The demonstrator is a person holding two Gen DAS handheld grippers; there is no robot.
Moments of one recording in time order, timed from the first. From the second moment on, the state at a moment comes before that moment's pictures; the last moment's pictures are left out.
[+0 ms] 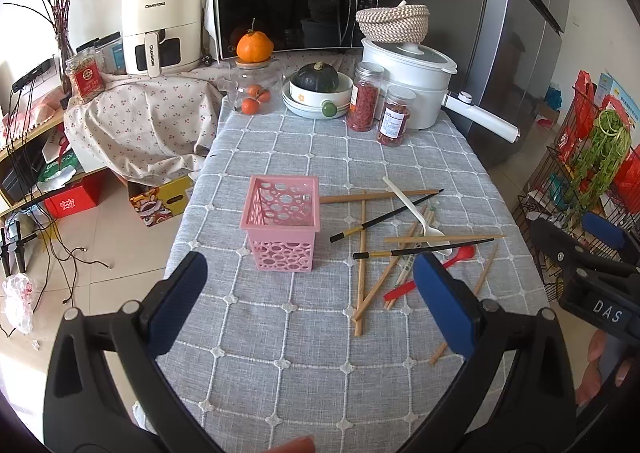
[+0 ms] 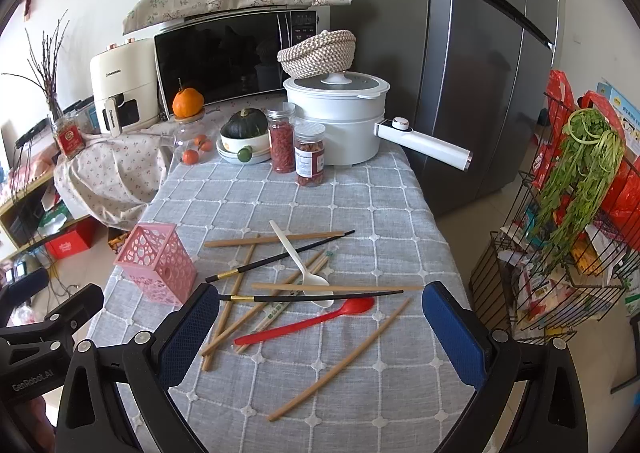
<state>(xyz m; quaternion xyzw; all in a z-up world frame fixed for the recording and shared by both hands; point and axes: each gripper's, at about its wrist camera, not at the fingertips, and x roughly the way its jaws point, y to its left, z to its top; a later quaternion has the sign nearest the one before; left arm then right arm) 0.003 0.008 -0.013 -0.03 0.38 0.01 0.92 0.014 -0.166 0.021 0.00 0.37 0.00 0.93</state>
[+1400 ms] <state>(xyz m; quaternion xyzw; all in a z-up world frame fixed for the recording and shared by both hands) 0.002 0.003 -0.015 -0.03 0.38 0.01 0.92 0.012 -0.162 0.014 0.00 0.38 0.00 0.93</state>
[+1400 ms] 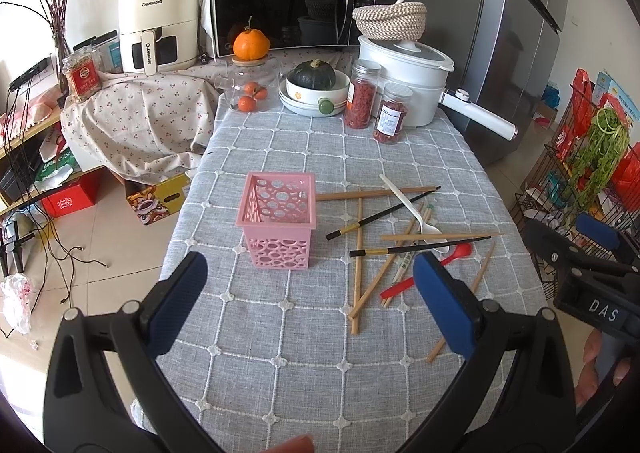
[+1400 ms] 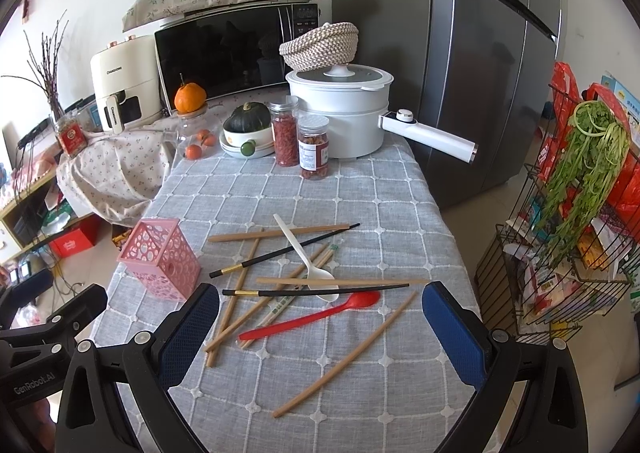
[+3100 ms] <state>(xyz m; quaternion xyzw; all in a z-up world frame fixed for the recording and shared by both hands) 0.160 -0.112 -0.088 0.07 0.56 -0.20 0.80 0.106 -0.303 -0.072 0.14 0.56 -0.04 0.81</state>
